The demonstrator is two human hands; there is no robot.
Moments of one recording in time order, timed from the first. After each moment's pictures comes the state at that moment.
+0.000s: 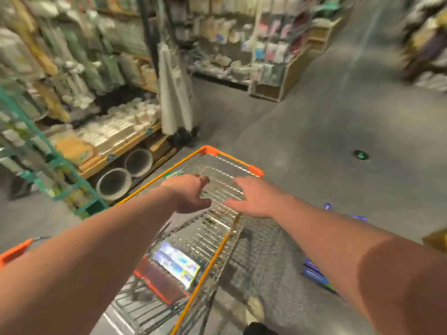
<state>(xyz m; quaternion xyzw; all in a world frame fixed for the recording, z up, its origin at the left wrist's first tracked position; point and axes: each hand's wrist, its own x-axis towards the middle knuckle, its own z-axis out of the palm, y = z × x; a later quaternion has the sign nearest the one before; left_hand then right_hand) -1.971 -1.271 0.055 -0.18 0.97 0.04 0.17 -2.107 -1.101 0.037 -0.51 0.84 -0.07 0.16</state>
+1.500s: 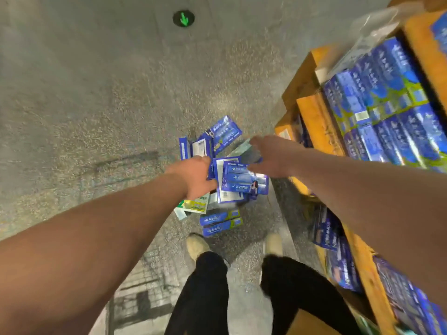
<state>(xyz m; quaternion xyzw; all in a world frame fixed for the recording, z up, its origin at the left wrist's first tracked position) -2.678 -0.842 -0.286 0.16 0.91 0.05 0.37 -2.691 -0.609 -0.249 -0.07 0.93 -0.08 0.35</state>
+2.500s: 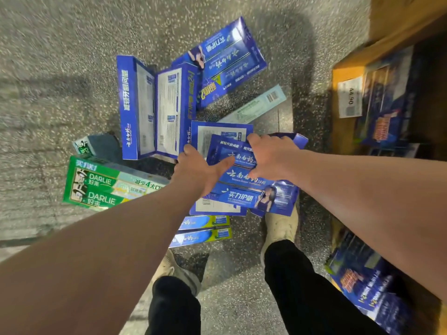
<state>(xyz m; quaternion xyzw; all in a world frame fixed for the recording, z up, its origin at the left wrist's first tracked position) -2.729 -0.744 -0.753 -0.30 0.80 0.28 0.44 -2.784 -0.566 -0.750 -0.14 0.85 0.01 0.51</state>
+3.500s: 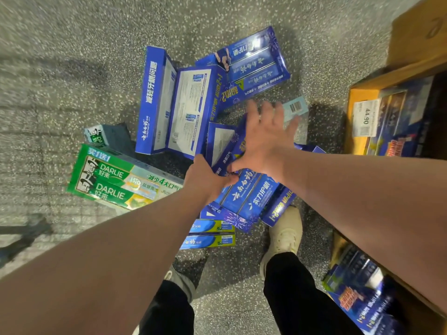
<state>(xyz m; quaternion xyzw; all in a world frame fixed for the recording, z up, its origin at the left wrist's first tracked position) -2.700 -0.776 -0.781 -0.36 0.73 0.44 0.39 -2.800 -0.646 -0.748 -0.10 0.91 0.08 0.39</state>
